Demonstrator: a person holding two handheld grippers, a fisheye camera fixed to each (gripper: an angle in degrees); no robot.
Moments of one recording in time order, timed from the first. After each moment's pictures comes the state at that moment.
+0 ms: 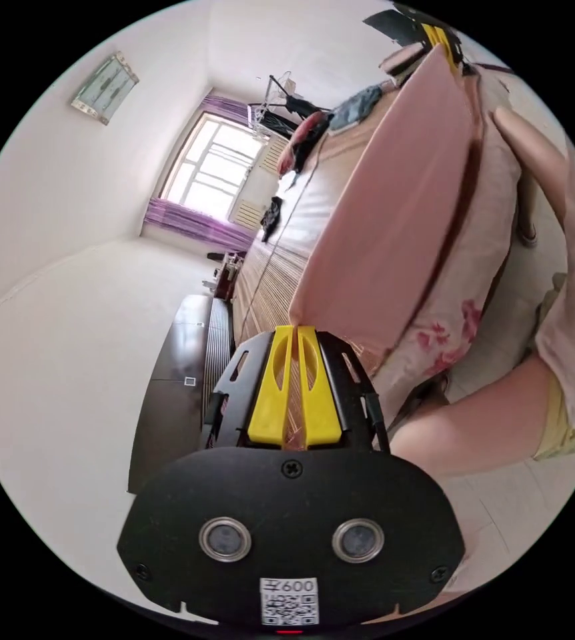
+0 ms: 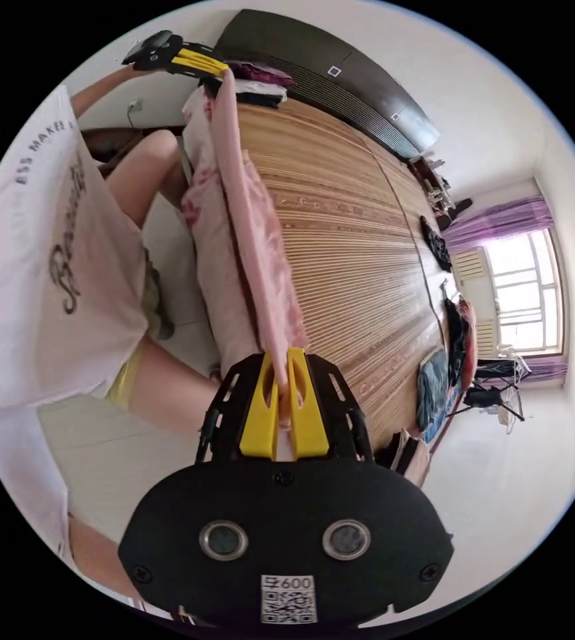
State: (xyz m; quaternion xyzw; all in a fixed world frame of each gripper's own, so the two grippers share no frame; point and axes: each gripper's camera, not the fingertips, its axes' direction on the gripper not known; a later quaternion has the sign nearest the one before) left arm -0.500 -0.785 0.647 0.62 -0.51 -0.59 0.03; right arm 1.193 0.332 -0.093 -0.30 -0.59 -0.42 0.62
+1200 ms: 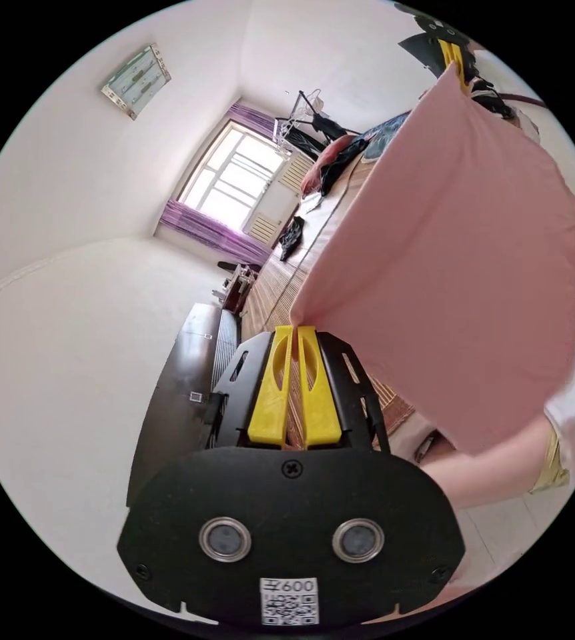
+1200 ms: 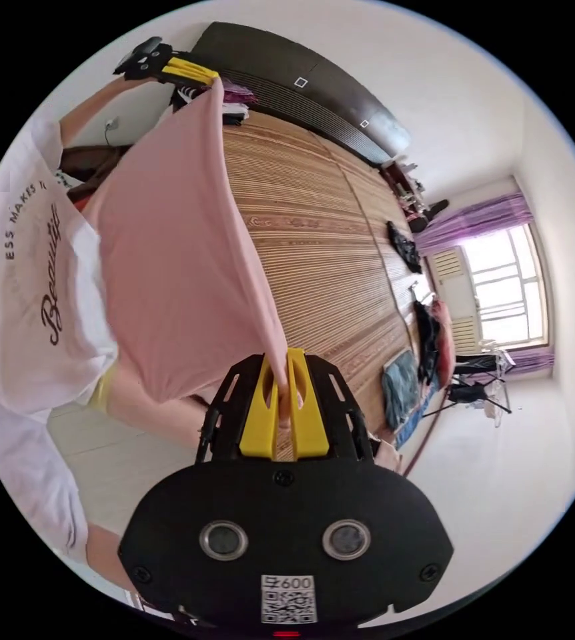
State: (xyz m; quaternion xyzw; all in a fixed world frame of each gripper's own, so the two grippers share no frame) left arm -0.486 -0.567 0.391 0.65 -0.50 -0.57 0.01; right arm 1.168 -0.174 -0.058 -0.32 -0.60 -0.40 0.61
